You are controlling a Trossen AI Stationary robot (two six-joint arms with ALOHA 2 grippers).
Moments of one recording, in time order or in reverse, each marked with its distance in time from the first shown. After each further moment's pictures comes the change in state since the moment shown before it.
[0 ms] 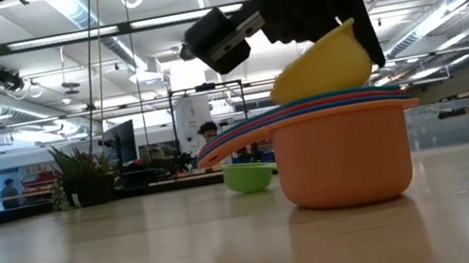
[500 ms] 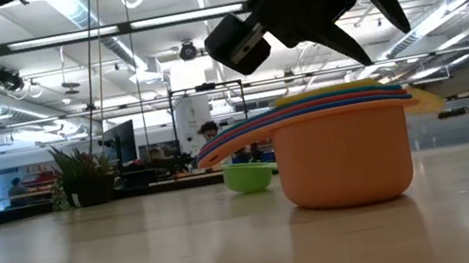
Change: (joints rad) left arm 0.040 -0.003 0.000 0.040 0.132 0.193; right arm 0.000 0.000 0.000 0.000 0.000 0.000
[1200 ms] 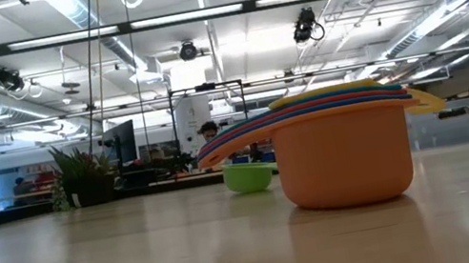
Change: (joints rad) left arm 0.014 -0.186 0.135 -0.481 -0.189 0.304; right arm -0.001 -0.014 -0.145 -0.026 -0.253 0.329
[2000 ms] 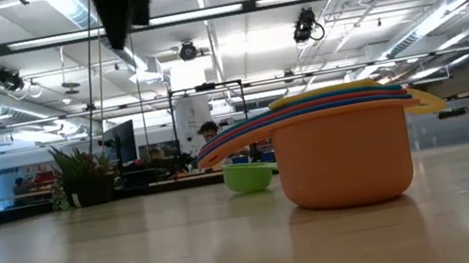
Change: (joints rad) left arm 0.018 -0.237 -0.417 -0.161 -0.010 0.569; right arm 0.083 -0.010 -0.606 0.499 -0.337 0.519
